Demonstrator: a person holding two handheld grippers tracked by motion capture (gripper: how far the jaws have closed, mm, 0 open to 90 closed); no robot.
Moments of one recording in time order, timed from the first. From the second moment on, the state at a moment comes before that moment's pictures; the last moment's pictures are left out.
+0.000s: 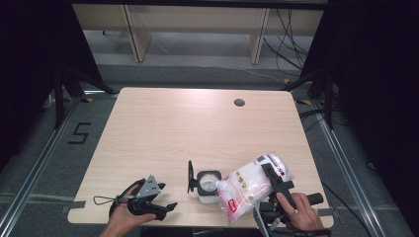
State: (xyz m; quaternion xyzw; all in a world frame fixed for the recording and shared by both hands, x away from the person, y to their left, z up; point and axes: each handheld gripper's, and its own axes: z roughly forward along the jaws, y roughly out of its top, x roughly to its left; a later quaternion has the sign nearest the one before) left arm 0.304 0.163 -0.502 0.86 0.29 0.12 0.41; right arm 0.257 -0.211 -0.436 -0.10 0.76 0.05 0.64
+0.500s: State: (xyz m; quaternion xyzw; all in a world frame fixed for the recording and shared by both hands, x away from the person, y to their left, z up) left arm 0.304 0.163 -0.502 0.86 0.29 0.12 0.41; right arm 0.259 -0.215 -0.435 -0.09 0.76 0.05 0.64
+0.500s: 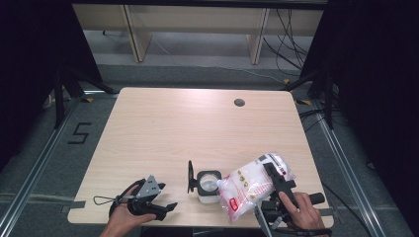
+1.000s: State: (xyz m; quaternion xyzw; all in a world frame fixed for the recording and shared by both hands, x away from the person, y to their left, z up) left arm 0.305 0.164 -0.503 0.86 0.29 0.12 0.41; right arm 0.261 -0.216 -0.431 -0.10 0.76 0.05 0.64
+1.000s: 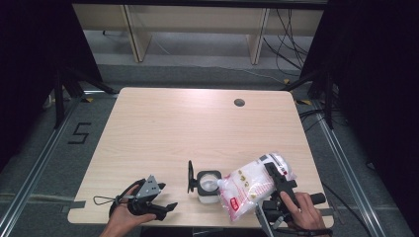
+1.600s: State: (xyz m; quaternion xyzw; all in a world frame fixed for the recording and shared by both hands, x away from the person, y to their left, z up) left arm 0.304 0.163 -0.502 0.85 0.29 0.12 0.41; right arm 0.259 -0.218 -0.434 -0.08 0.76 0.06 0.64
